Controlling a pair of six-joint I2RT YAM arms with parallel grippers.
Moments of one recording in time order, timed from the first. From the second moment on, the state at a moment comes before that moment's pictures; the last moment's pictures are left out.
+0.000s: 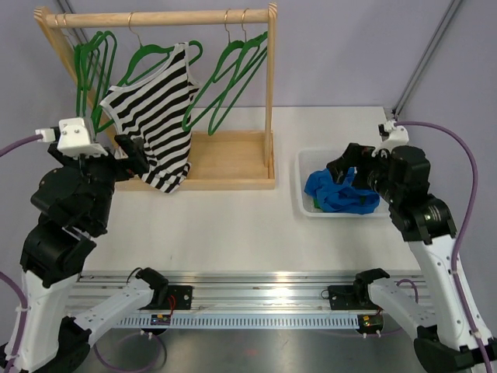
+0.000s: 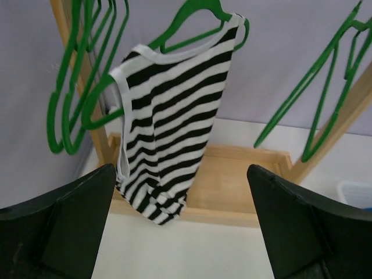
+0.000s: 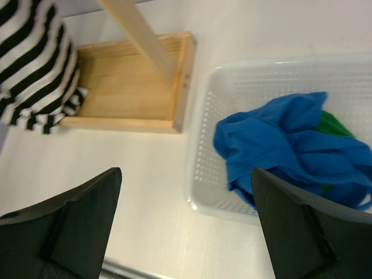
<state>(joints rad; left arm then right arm) -0.54 0.75 1.49 -0.74 -0.57 -0.13 0.24 0.90 1.22 -0.72 -0.03 0.35</state>
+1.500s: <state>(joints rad) 0.20 1.60 1.97 -0.50 0.50 -0.07 0.24 0.51 1.00 -0.75 -0.63 0.46</state>
